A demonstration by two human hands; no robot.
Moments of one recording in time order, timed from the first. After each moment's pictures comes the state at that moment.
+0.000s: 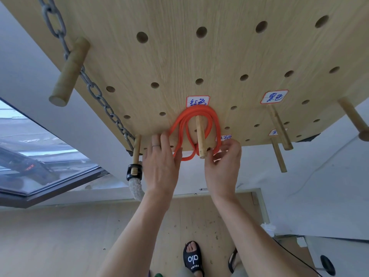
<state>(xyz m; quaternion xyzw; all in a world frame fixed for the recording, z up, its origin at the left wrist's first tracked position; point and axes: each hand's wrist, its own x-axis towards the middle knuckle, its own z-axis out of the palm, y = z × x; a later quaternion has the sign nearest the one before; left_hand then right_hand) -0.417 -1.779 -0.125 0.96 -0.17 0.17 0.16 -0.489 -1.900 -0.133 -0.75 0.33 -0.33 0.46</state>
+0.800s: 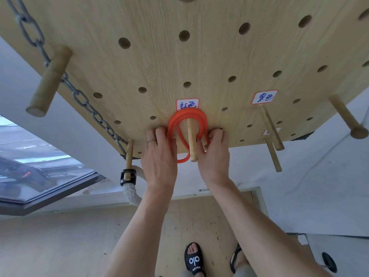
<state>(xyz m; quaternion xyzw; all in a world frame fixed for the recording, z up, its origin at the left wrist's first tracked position) -0.407 -1.804 -0.115 0.95 -0.14 0.18 0.23 -0.458 -1.921 -0.126 -0.83 0.31 -0.25 0.38</state>
